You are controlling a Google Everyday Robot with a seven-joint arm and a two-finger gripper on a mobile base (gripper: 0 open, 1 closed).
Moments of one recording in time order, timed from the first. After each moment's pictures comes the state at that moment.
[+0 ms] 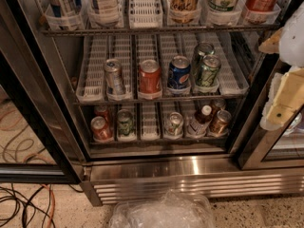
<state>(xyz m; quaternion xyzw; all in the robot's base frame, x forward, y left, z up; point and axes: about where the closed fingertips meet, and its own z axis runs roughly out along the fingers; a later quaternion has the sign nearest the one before) 0.438 -0.217 0.976 -0.60 0.78 -0.03 0.16</state>
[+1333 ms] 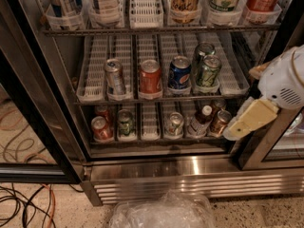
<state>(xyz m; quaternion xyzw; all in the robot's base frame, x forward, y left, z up) 0.460 -0.198 0.913 -0.50 0.82 0.03 0.28</state>
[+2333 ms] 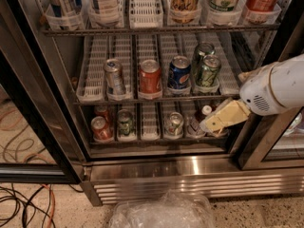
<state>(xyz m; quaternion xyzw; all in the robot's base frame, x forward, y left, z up) 0.493 -0.177 0.886 -0.41 0.84 0.06 0.35</state>
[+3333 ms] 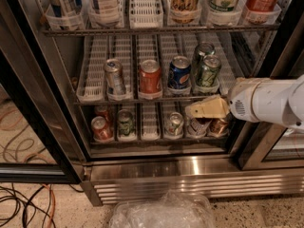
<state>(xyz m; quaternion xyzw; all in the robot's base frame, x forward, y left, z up) 0.537 -0.167 0.865 -0.26 0.84 0.09 0.46</state>
